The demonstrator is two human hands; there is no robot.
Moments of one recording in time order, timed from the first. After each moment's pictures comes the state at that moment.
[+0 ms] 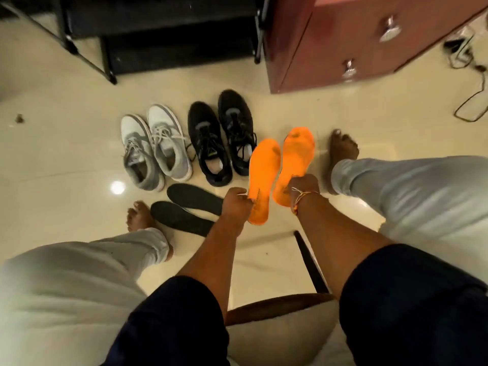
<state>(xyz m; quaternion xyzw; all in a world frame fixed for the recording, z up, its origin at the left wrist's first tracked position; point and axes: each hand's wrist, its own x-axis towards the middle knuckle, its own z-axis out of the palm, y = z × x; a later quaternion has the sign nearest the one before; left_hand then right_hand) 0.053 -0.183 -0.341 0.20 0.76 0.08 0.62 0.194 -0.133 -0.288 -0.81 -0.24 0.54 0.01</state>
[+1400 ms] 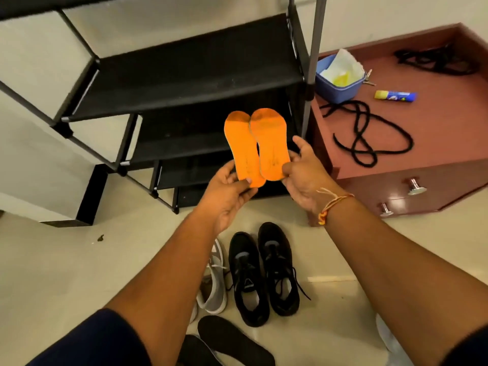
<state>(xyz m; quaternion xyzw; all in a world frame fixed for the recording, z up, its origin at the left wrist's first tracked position) -0.016 0.095 -0.173 0.28 0.55 0.47 0.63 0.149 0.132 -0.168 -0.45 -0.27 0.70 0.49</state>
